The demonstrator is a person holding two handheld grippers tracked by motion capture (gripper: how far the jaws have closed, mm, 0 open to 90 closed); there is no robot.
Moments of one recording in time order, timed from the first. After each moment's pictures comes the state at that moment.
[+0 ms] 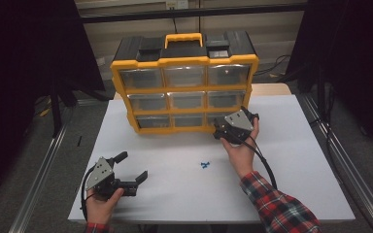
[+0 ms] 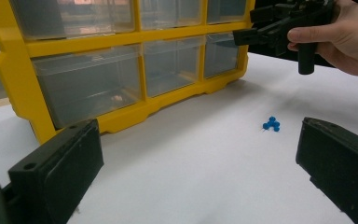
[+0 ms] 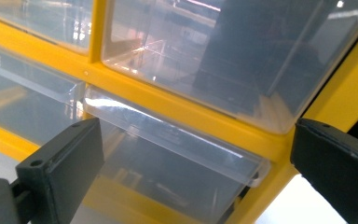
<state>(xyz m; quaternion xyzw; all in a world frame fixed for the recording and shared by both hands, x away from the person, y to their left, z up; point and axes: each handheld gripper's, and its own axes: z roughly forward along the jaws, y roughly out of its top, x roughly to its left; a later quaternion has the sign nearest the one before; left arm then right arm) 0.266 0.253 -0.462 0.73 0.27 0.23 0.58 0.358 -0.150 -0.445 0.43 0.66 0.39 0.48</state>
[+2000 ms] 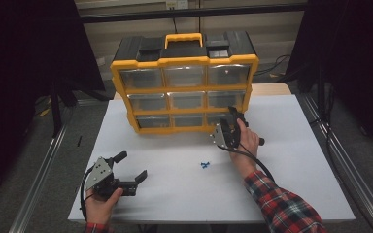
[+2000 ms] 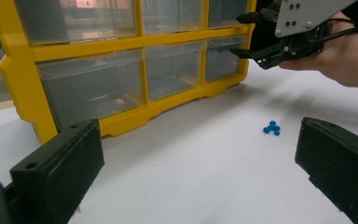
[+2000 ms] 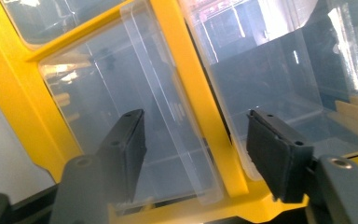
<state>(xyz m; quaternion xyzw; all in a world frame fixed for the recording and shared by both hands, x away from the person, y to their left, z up) 0.265 0.251 -0.462 0.72 0.28 0.23 0.60 0.358 -0.138 -0.463 0.15 0.74 0.13 0.64</state>
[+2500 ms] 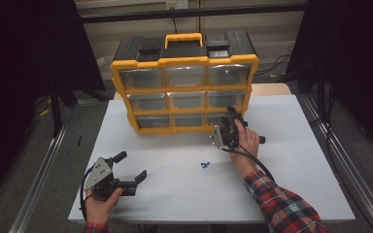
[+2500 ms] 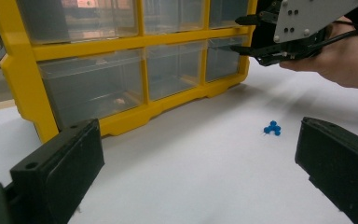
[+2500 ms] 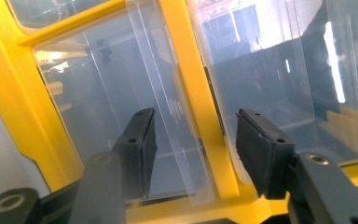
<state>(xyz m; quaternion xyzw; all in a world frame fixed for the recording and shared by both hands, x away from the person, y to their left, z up) 0.264 0.251 -0.462 0.71 0.29 0.22 0.60 0.359 -0.136 -0.465 0.12 0.74 0.10 0.65</state>
